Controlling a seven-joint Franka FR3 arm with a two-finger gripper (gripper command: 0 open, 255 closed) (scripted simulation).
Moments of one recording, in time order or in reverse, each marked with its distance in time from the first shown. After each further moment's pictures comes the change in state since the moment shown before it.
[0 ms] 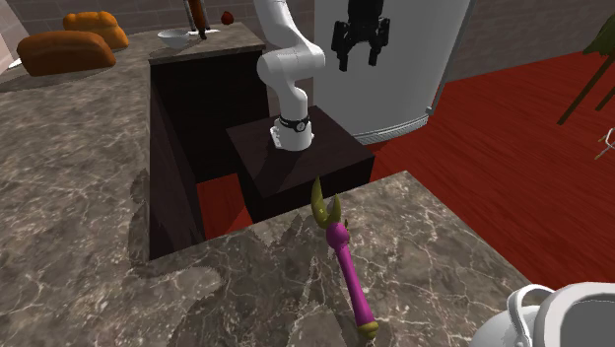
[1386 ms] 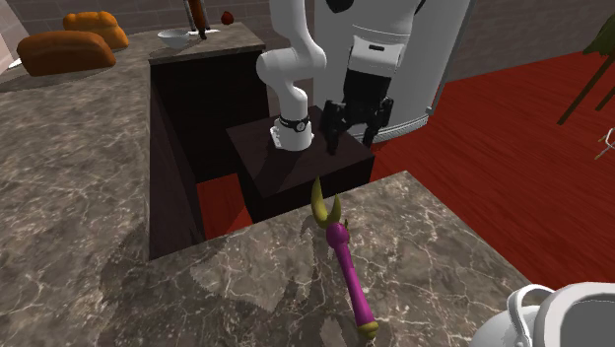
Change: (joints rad) arm -0.119 0.636 -0.132 0.330 -0.182 0.289 -0.163
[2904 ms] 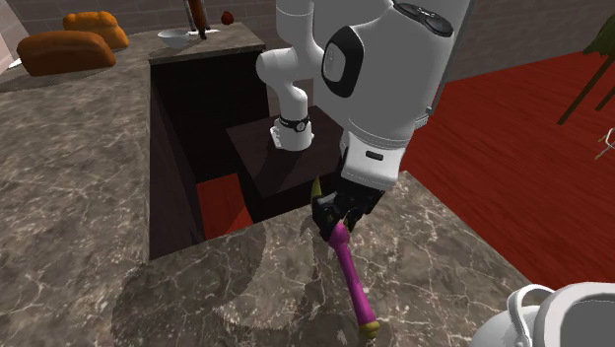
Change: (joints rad) arm -0.055 0.432 -0.051 0.329 -0.042 0.108 -0.063
